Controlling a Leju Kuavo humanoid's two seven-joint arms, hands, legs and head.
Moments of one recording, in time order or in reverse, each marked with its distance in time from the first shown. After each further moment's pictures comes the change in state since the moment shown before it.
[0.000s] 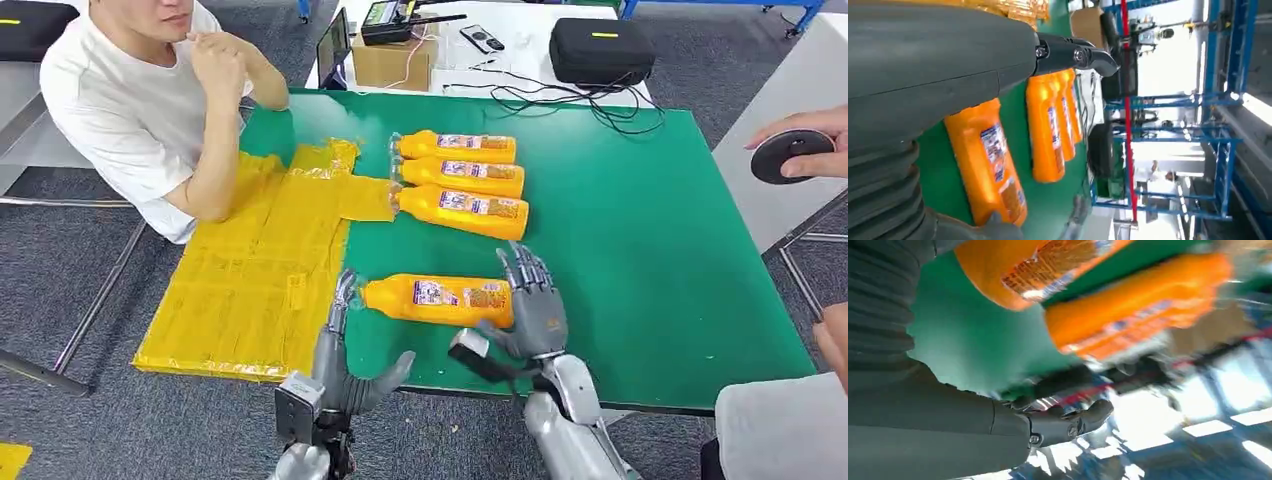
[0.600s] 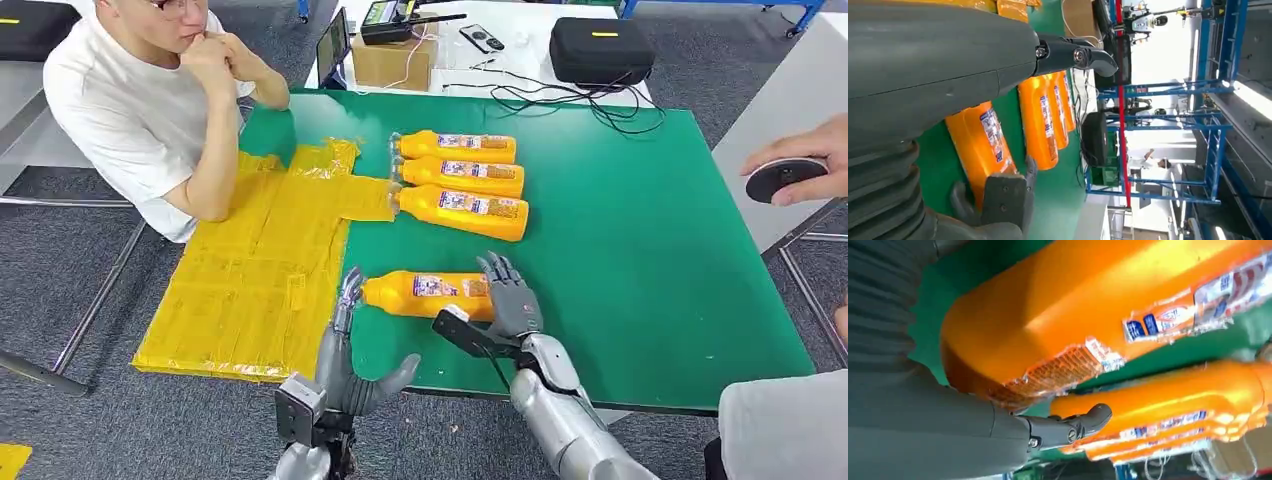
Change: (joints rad) left arm -0.004 0.001 -0.008 -0.008 -0.011 -0.047 0.000; right arm -0.164 0.002 0.140 0.251 -0.076 0.234 0.163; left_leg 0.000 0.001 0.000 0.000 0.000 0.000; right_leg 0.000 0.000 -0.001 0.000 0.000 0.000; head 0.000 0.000
